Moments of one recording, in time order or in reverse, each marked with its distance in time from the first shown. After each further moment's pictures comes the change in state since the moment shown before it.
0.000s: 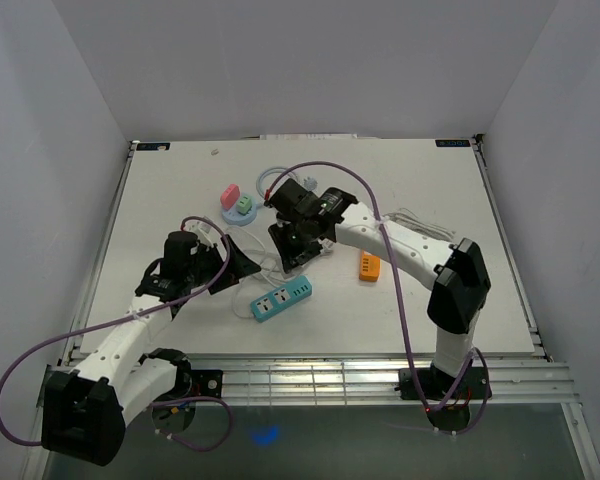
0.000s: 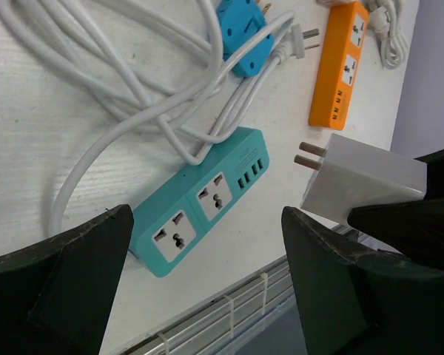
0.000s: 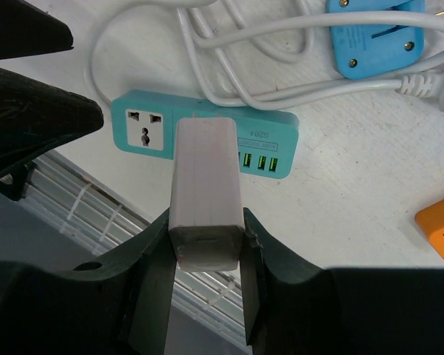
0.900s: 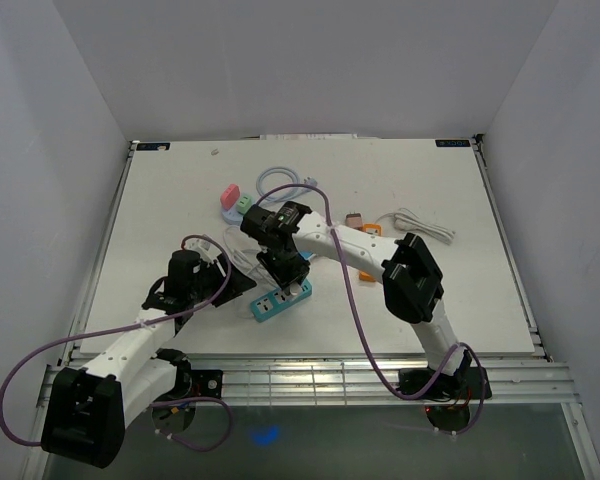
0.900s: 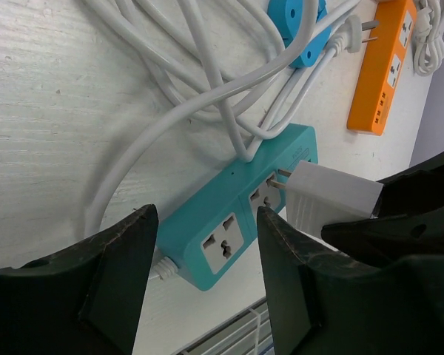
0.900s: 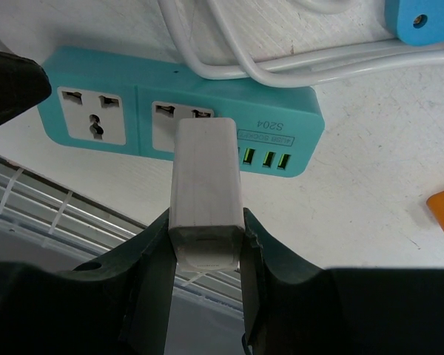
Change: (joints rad) left arm 0.000 -0.013 -0.214 0.192 -0.032 -0.047; right arm 0.103 0.293 0.203 -0.246 0.094 -0.033
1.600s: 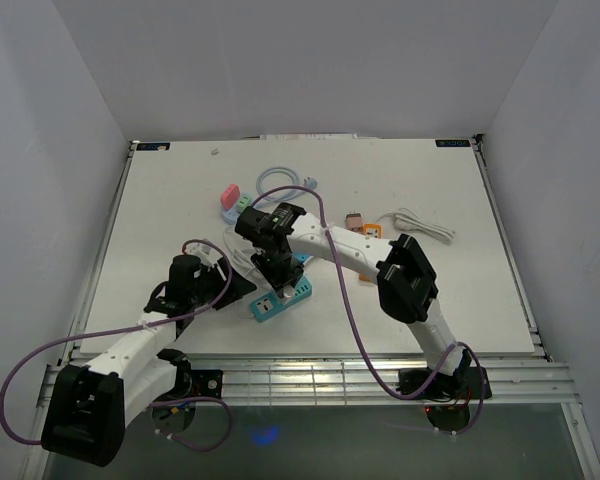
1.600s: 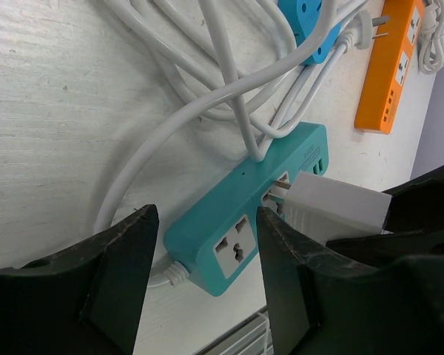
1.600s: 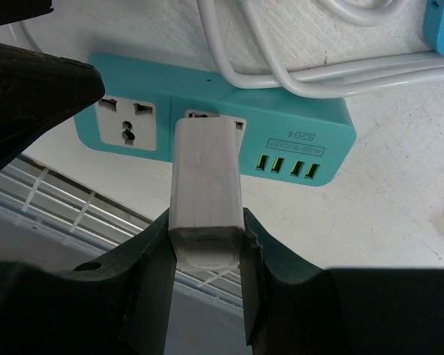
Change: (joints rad) left arm 0.000 0.006 -0.058 0.068 0.000 0.000; right arm 0.019 0.038 0.048 -0.005 -0.039 0.019
